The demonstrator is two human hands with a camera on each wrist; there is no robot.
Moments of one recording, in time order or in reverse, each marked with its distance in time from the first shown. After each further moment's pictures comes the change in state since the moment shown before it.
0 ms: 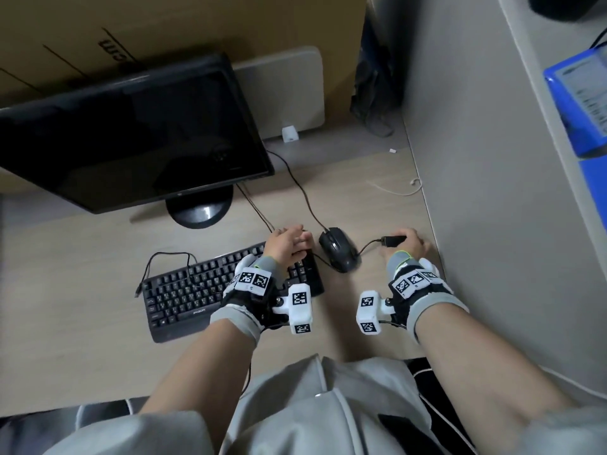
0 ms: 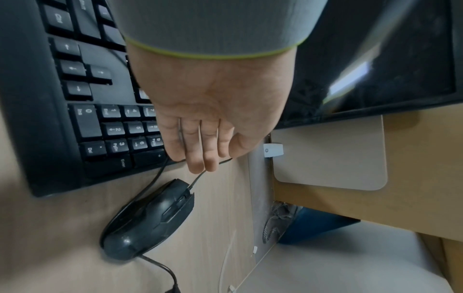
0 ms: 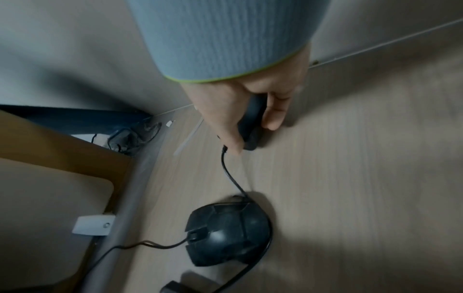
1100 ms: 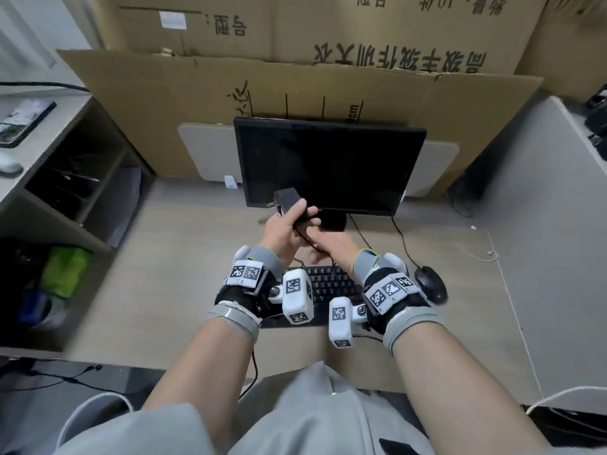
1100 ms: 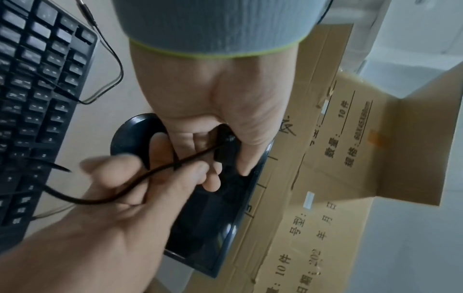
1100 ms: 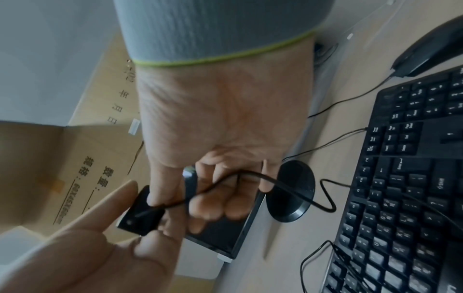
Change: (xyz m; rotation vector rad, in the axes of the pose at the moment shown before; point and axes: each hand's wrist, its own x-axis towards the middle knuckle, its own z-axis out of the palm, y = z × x) left_hand -0.143 0.055 -0.308 -0.531 -0.228 0.505; right_hand -0.371 -0.149 0.170 0.041 -0.791 -0.745
